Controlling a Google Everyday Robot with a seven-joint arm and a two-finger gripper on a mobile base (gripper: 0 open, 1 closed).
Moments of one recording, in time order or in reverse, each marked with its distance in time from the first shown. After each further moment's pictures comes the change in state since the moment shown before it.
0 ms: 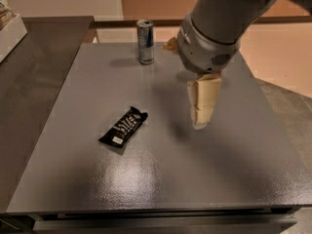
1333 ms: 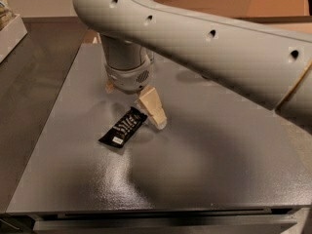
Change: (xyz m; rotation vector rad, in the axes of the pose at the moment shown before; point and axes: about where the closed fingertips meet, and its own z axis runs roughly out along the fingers) arm -0.055 -0.042 0.130 -0.295 0.157 -0.470
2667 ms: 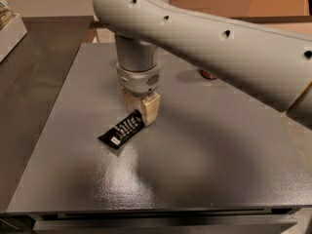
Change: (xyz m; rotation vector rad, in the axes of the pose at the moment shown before) arm 0.004 0.018 0.011 -0.034 -0.081 0.049
